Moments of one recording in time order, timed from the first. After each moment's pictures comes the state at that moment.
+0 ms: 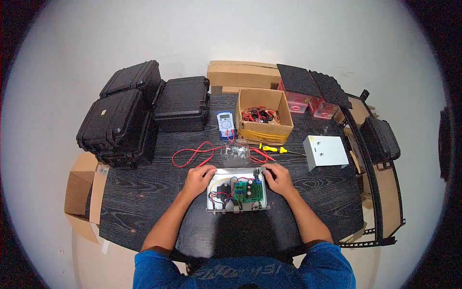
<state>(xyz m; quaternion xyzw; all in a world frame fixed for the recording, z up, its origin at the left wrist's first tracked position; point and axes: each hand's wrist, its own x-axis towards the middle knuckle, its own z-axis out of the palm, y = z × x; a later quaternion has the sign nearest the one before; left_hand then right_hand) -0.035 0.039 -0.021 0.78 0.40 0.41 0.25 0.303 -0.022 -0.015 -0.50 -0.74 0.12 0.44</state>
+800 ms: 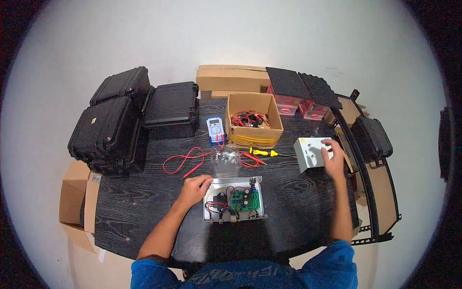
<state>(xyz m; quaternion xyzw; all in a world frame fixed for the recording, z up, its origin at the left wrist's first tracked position) -0.025 0.032 -0.028 0.80 0.38 0.39 0.26 0.478 -0.050 0.103 -0.64 -0.64 -0.04 0.43</state>
